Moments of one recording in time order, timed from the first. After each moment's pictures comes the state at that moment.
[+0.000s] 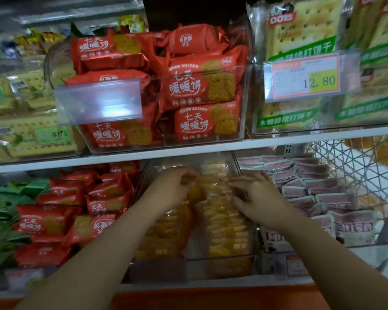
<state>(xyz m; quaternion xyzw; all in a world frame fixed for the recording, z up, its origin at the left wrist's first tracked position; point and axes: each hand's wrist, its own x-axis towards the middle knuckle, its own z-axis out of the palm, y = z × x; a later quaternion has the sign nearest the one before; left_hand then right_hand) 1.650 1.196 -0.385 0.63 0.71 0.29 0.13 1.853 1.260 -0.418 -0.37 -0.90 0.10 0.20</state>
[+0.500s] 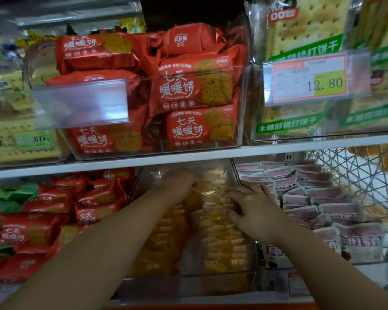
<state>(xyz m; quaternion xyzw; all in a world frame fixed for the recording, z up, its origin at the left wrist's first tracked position) 1.637 1.264 -0.406 0.70 0.71 0.04 -0.03 1.848 1.267 -0.424 -0.39 -0.90 0.12 0.13</state>
